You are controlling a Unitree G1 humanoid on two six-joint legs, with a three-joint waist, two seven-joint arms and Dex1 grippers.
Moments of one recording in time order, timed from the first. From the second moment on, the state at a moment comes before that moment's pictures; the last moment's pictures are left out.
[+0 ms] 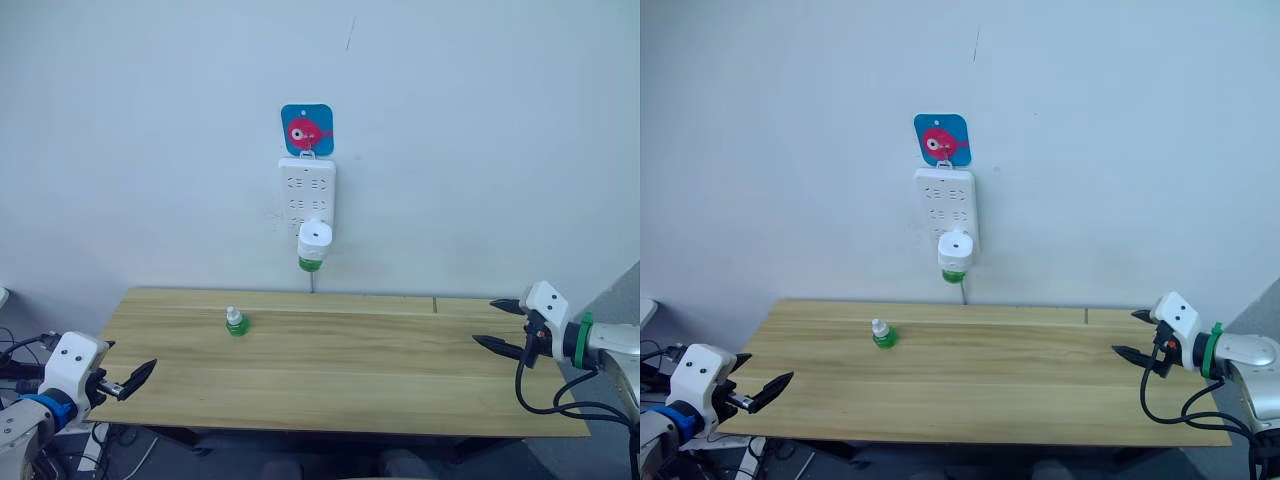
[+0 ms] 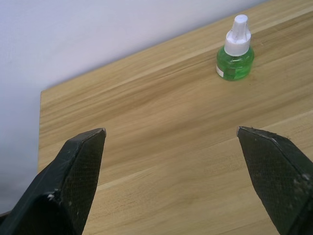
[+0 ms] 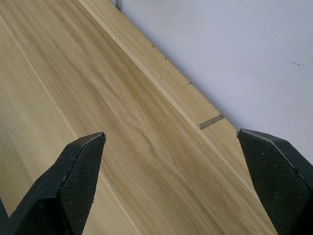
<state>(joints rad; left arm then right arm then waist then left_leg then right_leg) 0.30 0.74 0.46 0.21 -0.24 0.06 -0.78 -0.05 -0.81 -0.11 0.16 0.22 0.15 1.07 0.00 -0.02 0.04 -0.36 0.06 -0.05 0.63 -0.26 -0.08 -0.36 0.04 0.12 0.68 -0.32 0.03</state>
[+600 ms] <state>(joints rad) 0.26 0.76 0.48 0.31 -0.27 -0.05 -0.85 -0.02 -0.82 -0.11 0.16 0.21 0.07 1.05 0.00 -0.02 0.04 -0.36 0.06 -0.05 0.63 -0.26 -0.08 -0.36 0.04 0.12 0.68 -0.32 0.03</state>
